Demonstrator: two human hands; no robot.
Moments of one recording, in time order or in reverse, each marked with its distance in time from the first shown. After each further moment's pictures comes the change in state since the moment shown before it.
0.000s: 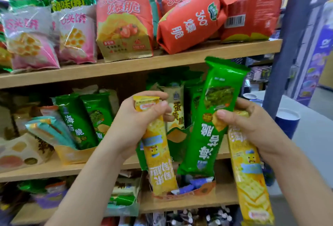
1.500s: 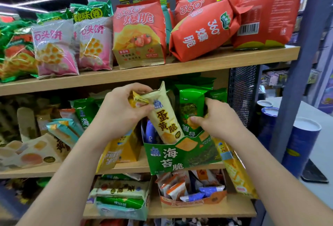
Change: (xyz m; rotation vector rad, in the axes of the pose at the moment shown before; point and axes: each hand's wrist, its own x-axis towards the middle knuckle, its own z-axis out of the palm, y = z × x) left_hand 0.022 0.021 -0.054 0.808 0.123 0.228; right_hand 0.068 0.026 0.046 -1.123 0.000 0.035
